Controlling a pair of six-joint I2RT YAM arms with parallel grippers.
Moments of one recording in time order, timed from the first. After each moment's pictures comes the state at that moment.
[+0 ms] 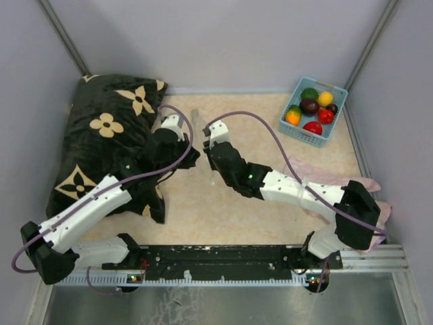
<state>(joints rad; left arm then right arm) -0.79 1.14 1.07 -0.42 -0.23 -0.59 1.04 1.45 1.06 0.00 0.62 0.16</state>
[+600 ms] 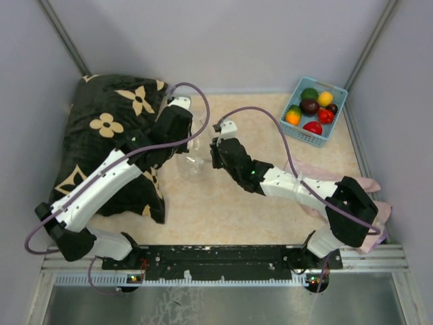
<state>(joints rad) -0.79 1.39 1.54 -0.88 -0.54 -0.33 0.92 1.50 1.01 0.12 0.39 0.35</state>
